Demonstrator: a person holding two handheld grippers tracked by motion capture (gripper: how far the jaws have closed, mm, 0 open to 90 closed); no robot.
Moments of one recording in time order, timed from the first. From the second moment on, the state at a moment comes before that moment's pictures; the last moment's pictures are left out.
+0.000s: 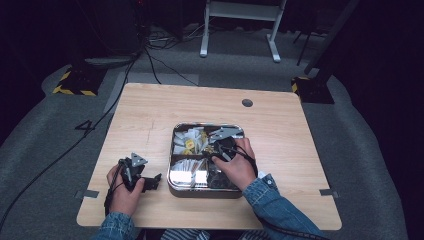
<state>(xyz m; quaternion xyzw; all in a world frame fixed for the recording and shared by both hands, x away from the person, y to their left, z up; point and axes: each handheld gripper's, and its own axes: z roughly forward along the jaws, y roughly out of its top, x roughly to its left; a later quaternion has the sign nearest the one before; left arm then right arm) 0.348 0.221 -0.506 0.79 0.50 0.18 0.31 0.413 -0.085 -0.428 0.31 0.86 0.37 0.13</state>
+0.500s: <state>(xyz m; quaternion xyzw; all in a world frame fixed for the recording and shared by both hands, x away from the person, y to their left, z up) 0.348 0.221 -0.506 0.79 0.50 0.18 0.31 0.415 -0.086 -0.437 0.30 0.87 0.37 0.13</state>
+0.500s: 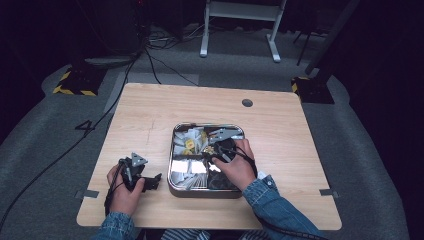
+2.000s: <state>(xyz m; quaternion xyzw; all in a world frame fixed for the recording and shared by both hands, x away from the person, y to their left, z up) 0.348 0.221 -0.506 0.79 0.50 0.18 0.31 0.412 -0.110 -0.401 0.28 0.84 0.45 0.12</state>
